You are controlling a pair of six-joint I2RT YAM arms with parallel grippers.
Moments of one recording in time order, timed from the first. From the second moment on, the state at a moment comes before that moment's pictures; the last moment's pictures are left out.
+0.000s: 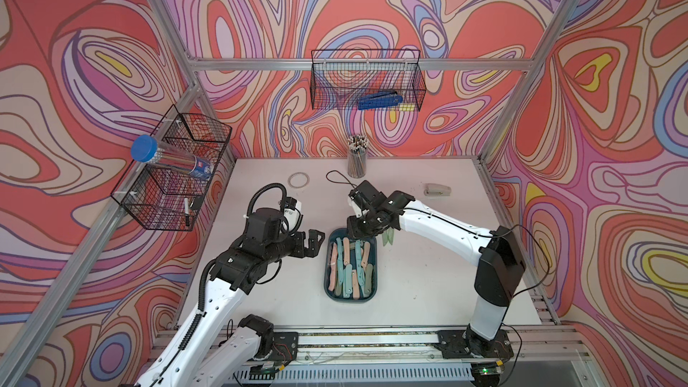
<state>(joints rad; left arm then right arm) -0.37 0.84 0.88 -0.72 0.21 -0.33 0.84 1.86 1.59 -0.86 -0.12 0.54</state>
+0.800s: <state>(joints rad) -0.37 0.81 0.88 -0.72 0.20 -0.33 0.88 2.09 1.59 -0.82 -0.06 0.73</state>
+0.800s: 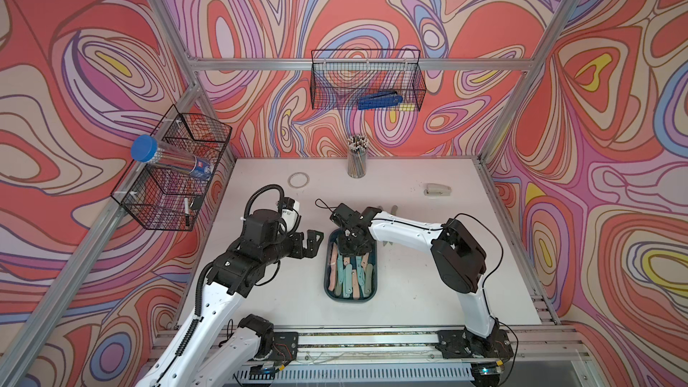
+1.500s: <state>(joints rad) -0.37 0.81 0.88 -0.72 0.21 -0.33 0.88 2.13 1.59 -0.78 -0.01 0.73</state>
